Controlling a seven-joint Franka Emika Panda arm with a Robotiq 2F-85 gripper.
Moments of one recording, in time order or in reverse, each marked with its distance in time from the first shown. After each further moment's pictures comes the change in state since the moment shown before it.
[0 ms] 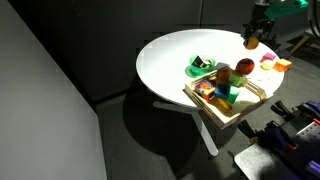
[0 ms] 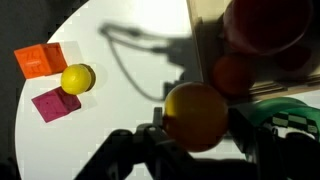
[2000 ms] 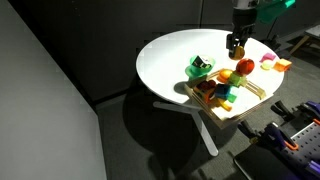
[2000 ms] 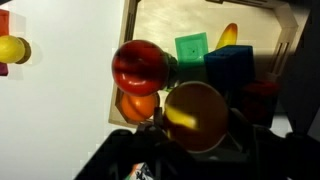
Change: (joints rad) arm 0.159 -0.137 0.167 -0.088 -0.006 -0.125 -0.103
